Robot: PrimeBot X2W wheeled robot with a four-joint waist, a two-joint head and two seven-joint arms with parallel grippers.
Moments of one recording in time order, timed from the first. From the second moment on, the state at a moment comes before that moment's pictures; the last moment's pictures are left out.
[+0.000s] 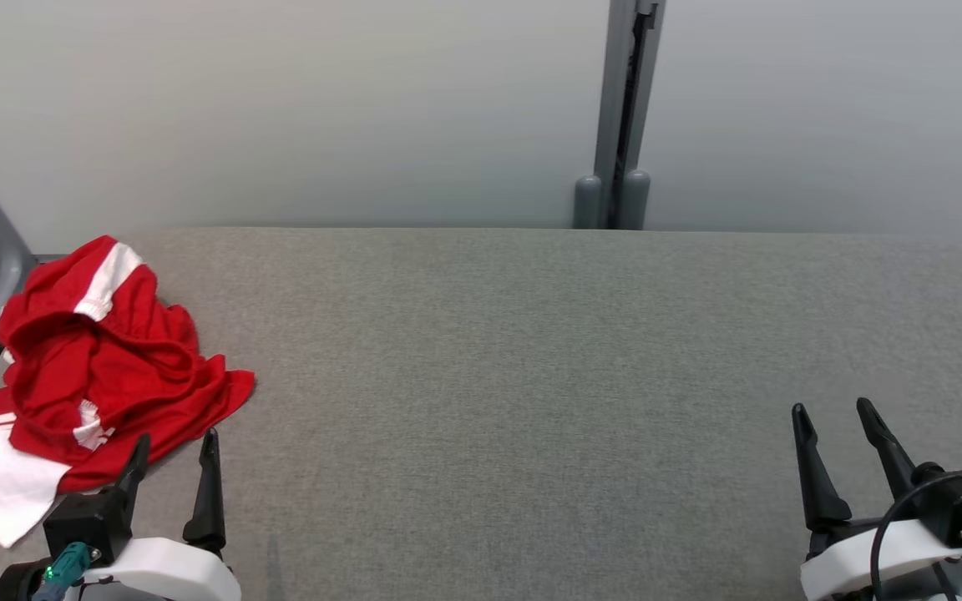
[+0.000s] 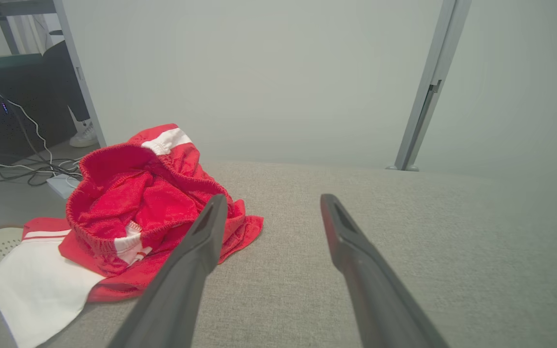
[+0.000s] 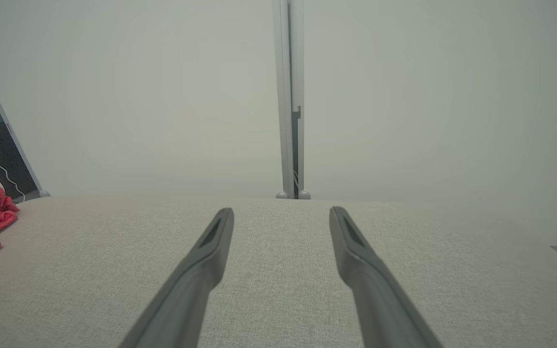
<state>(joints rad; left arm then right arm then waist) -0.01 0.13 0.00 0.26 -0.24 0.02 -0.16 -0.06 -0.11 0.03 0.29 0.20 0.13 -0.26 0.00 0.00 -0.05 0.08</state>
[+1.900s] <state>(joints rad) -0.06 0.21 0.00 0.15 -0.29 0.06 -0.11 -0.08 -0.07 0.15 0.25 0.21 0.13 -0.26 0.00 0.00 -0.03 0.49</state>
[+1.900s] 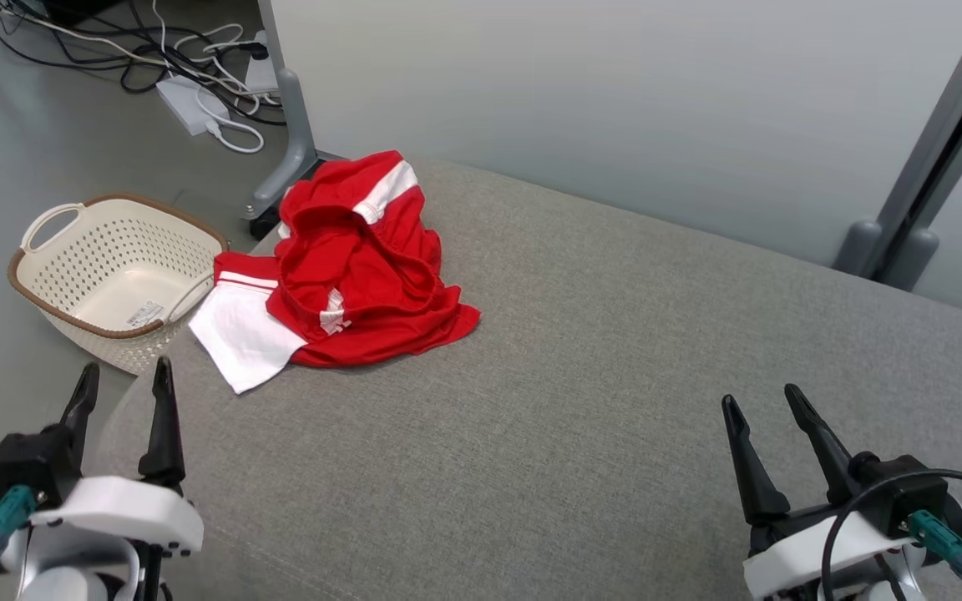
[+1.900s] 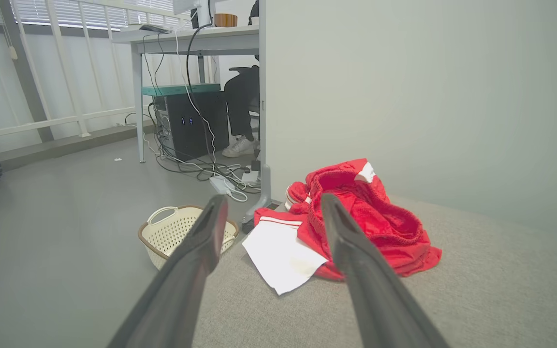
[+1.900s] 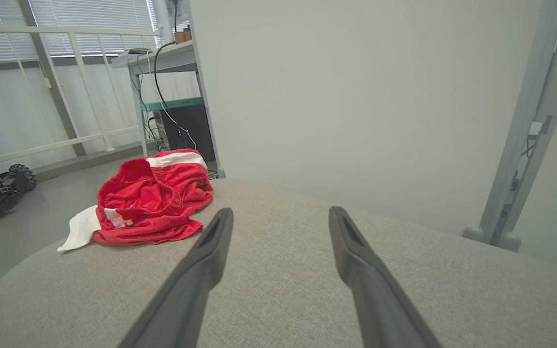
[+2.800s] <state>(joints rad) -0.73 0.18 -0.11 0.79 -0.45 -0.12 -0.06 -0.27 -0.16 0.15 0.12 0.15 0.13 -0.20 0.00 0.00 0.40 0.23</state>
